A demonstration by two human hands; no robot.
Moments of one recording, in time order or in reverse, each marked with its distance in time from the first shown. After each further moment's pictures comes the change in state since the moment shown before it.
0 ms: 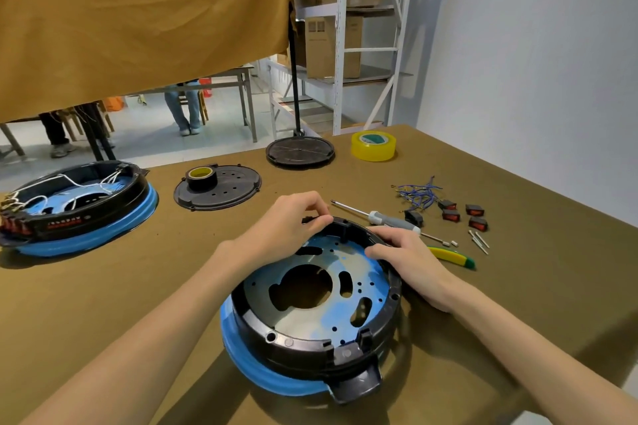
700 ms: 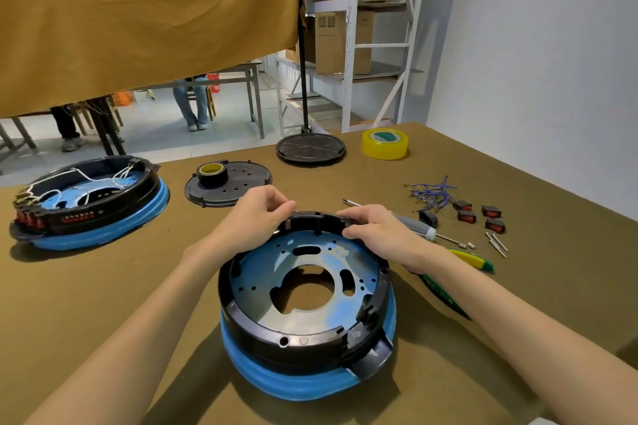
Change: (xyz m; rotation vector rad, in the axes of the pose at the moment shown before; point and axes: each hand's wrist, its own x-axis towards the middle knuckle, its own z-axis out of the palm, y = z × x) left_hand -0.020 -0.035 -0.036 -0.087 0.164 -0.293; right_hand 0.049 -0.043 0.027 -0.139 -0.202 -0.013
